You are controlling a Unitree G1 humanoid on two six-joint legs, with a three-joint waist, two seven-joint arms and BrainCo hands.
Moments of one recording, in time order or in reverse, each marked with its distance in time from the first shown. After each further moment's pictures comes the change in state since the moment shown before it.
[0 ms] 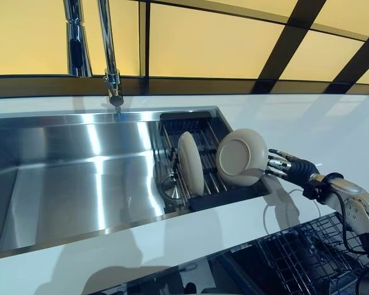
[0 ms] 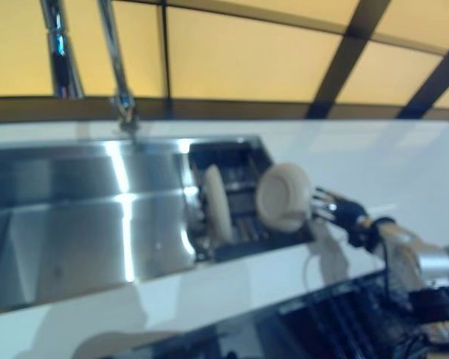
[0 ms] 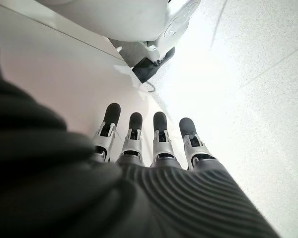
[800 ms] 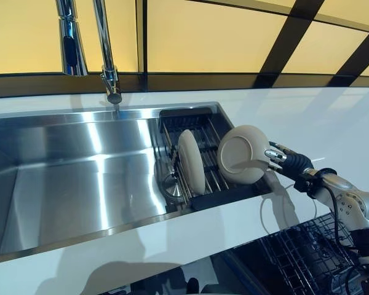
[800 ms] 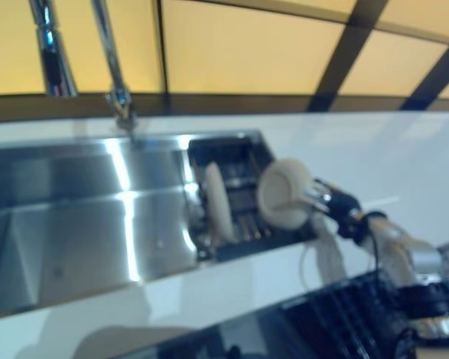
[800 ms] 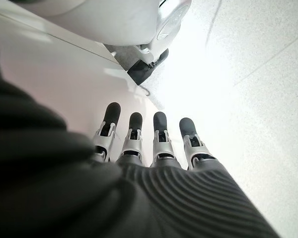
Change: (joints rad) left arm -0.021 -0.008 -0.032 -0.002 0.000 0.011 -0.006; right arm -0.041 0.039 0.000 -0.036 0.074 -0.002 -0.139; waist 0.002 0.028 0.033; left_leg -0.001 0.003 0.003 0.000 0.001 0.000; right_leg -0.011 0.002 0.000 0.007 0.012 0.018
